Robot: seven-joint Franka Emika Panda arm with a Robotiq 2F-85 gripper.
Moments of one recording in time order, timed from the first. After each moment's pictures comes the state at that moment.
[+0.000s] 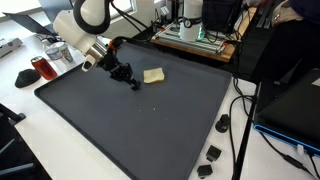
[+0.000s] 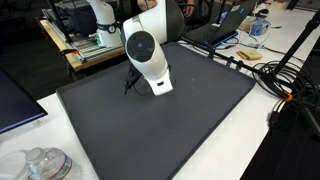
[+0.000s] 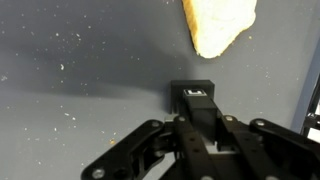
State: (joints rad) arm -0.32 0.76 0.12 -1.63 0.40 1.95 -0.80
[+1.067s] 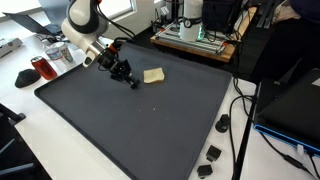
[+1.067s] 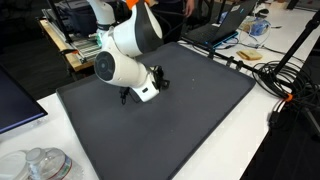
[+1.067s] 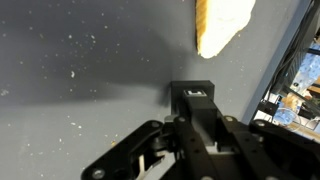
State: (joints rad) arm -0.43 0.78 0.12 -1.68 0.64 1.92 -1.15
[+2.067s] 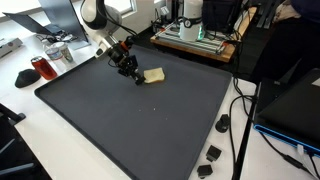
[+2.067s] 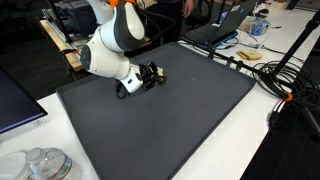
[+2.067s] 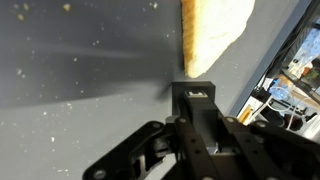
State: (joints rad) arm -0.43 0.64 0.06 -1.98 0.93 2.05 -1.41
